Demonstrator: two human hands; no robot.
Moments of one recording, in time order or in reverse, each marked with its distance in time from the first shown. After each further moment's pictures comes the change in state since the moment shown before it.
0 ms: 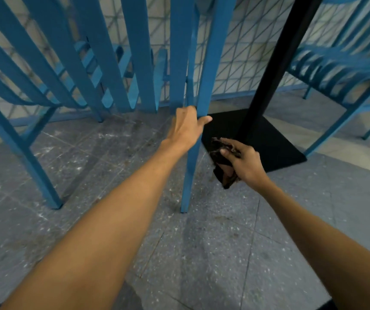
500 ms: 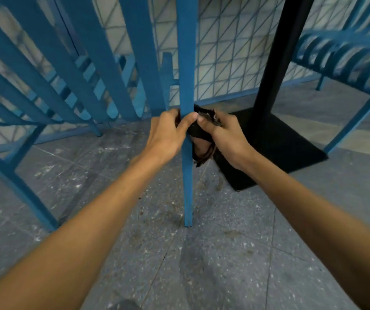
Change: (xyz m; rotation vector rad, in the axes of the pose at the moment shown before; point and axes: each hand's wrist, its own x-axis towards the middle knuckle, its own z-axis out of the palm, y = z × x) left_hand 0.006 -0.007 0.001 -0.029 0.088 0.047; right_hand 0.079 -0.022 0.016 0.489 -0.009 -0.110
